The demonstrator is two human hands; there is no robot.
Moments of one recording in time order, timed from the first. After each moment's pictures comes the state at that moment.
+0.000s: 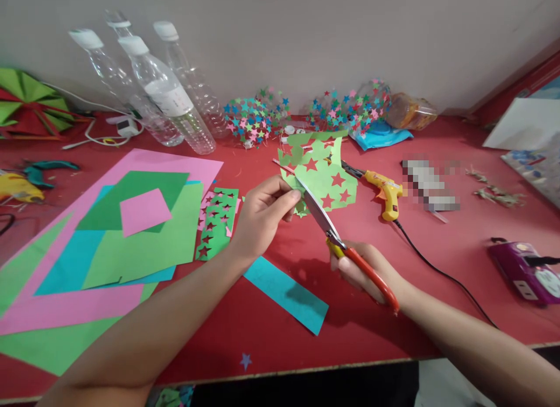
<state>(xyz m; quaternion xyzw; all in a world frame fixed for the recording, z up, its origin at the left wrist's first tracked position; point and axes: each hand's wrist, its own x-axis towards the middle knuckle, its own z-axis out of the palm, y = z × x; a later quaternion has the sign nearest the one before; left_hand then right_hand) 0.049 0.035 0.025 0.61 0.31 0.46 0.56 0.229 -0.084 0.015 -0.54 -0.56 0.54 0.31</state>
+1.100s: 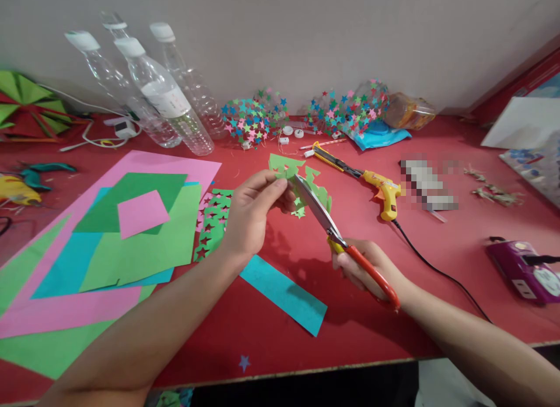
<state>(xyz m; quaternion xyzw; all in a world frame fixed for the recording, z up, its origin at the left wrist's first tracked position) 0.050 0.038 0.028 0.55 0.31 0.50 0.59 0.230 -0.082 0.017 -0.56 -0.56 0.52 0.31</state>
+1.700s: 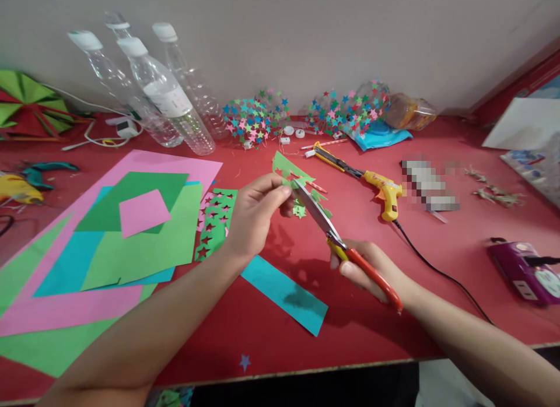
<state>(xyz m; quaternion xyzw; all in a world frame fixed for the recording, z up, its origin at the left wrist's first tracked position) 0.049 0.036 0.030 0.59 0.32 0.49 0.55 0.239 -0.081 0.017 -0.54 -0.61 0.51 0.27</state>
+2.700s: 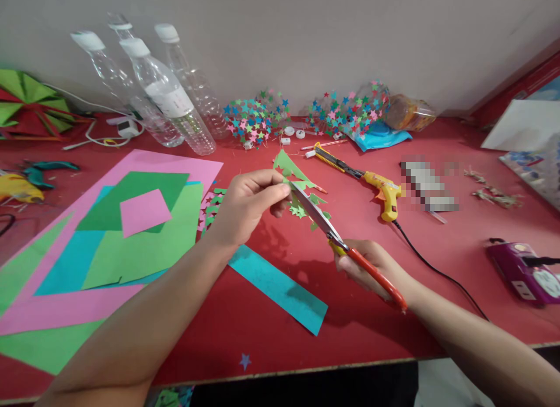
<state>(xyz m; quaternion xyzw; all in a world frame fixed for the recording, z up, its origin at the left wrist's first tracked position) 0.035 0.049 0.047 0.64 0.35 0.42 0.54 0.237 -0.081 0.017 -0.54 -0.58 0.54 0.29</state>
